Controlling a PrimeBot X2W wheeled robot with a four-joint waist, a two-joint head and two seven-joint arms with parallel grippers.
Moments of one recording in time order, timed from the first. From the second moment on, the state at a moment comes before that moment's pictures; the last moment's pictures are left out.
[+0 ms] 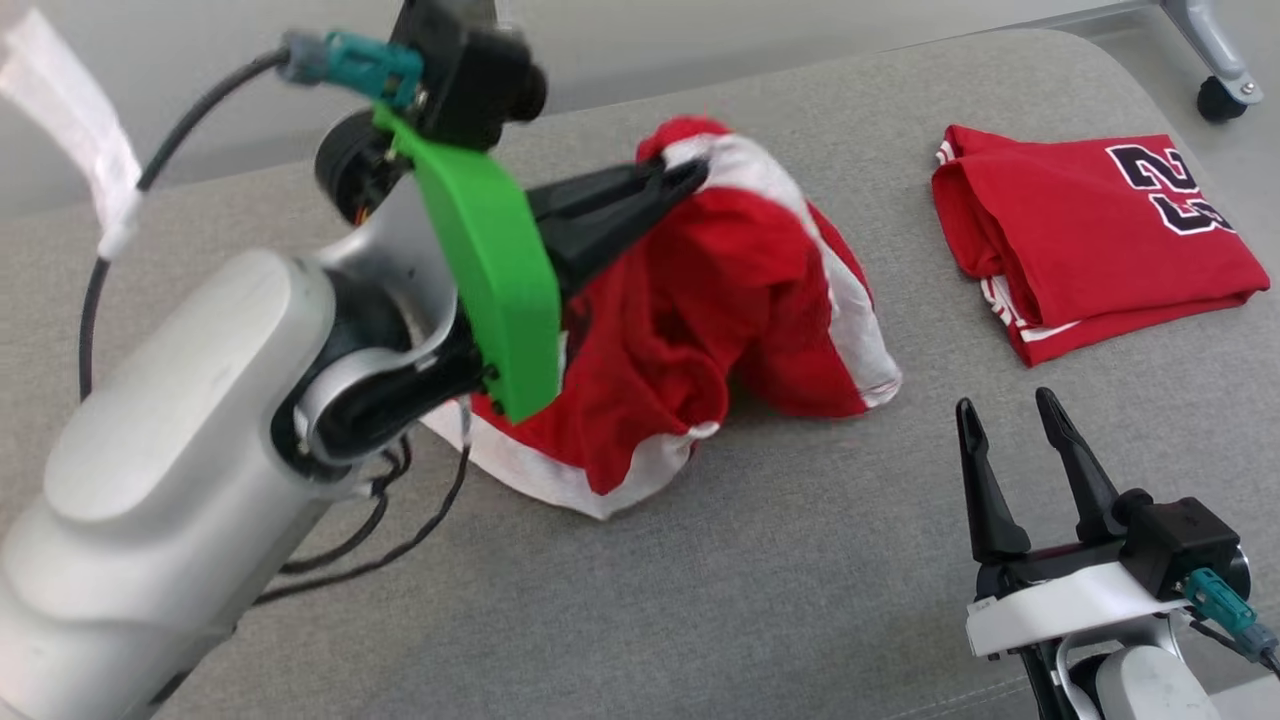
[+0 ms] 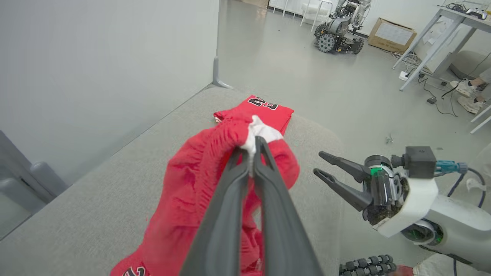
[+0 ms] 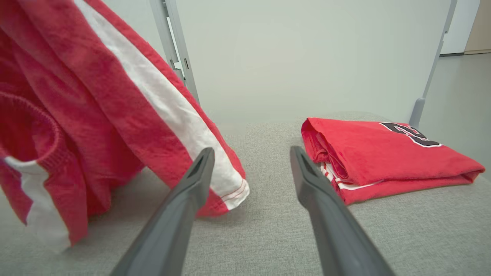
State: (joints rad) left arm -0.97 0.42 -0.80 -0.04 -1.13 -0.13 0.48; right arm -0.02 -0.09 0.05 0.05 0.19 0.13 -0.26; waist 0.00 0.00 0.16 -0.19
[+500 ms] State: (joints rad) left arm -0.34 0.59 -0.79 0.09 -1.10 -0.10 0.03; right arm -0.04 -0.17 0.09 0.17 0.29 0.13 -0.26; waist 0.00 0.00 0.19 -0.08
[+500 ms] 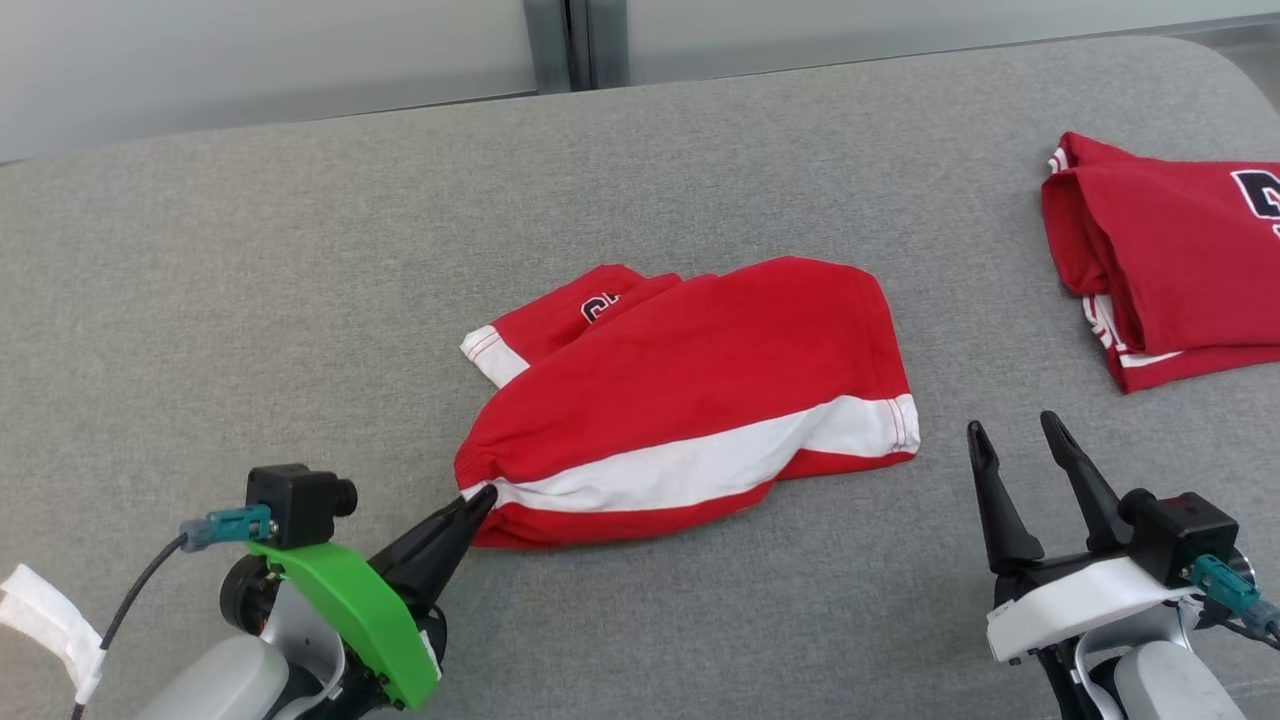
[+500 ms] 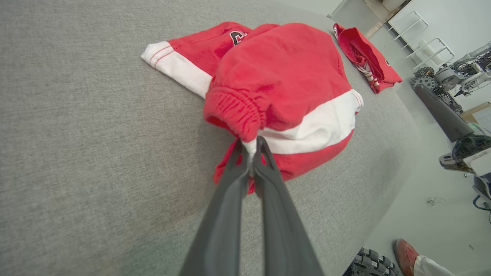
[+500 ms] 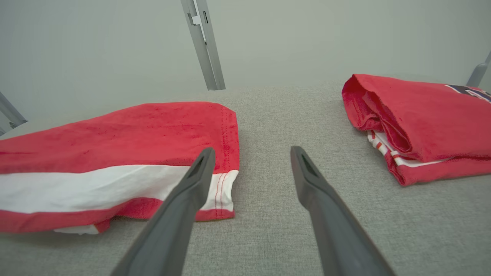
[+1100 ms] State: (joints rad) left arm -0.31 0.51 -0.82 0.16 -1.12 -0.12 -0.05; right arm -0.24 -0.28 0.36 0.51 0.56 0.13 -0.26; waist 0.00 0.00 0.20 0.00
